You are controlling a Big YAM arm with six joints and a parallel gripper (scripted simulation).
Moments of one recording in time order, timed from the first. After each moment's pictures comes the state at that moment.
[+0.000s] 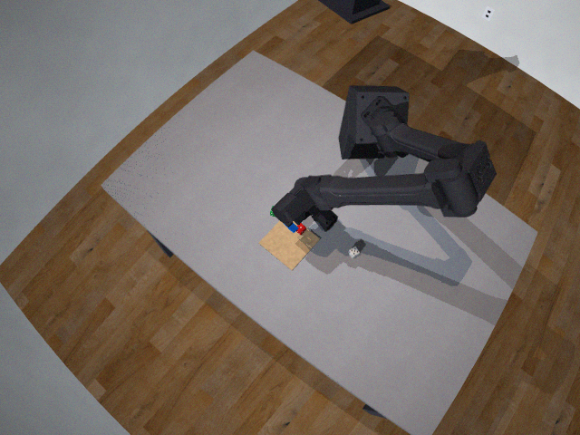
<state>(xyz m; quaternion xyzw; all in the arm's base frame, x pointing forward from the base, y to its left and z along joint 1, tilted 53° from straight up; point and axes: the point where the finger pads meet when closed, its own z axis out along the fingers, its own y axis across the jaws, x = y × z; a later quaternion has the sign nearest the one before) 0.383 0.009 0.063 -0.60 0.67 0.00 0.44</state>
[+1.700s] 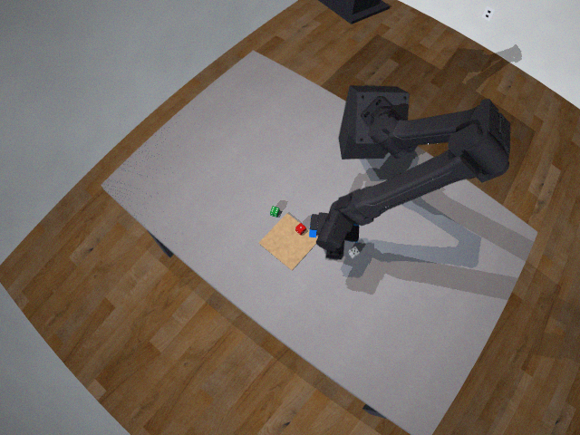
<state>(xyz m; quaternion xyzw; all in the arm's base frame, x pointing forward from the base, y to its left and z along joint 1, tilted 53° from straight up) 0.358 0.106 0.097 -0.25 0.87 0.19 0.38</state>
